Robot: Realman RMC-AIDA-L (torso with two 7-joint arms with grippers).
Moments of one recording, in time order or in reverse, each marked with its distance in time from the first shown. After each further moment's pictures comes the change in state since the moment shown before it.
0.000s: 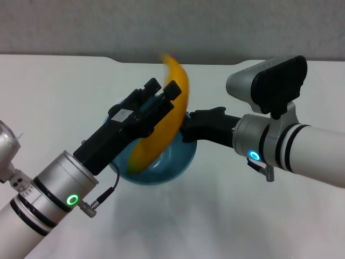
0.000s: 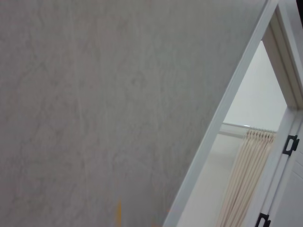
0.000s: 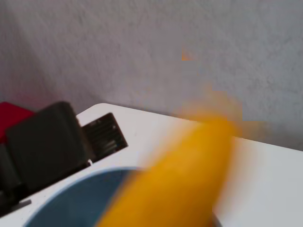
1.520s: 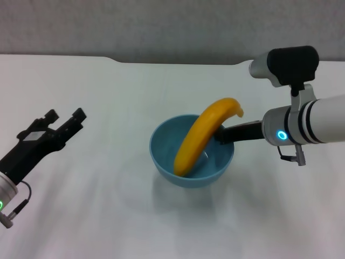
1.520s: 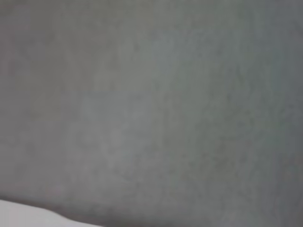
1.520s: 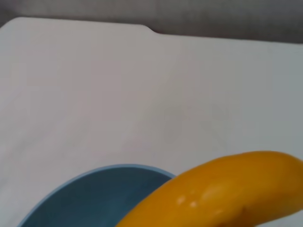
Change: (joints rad) left arm 0.119 0.028 -0.449 0.042 0.370 0.244 -0.053; right arm 0.244 -0.002 0.327 0.359 0.010 0.383 0.000
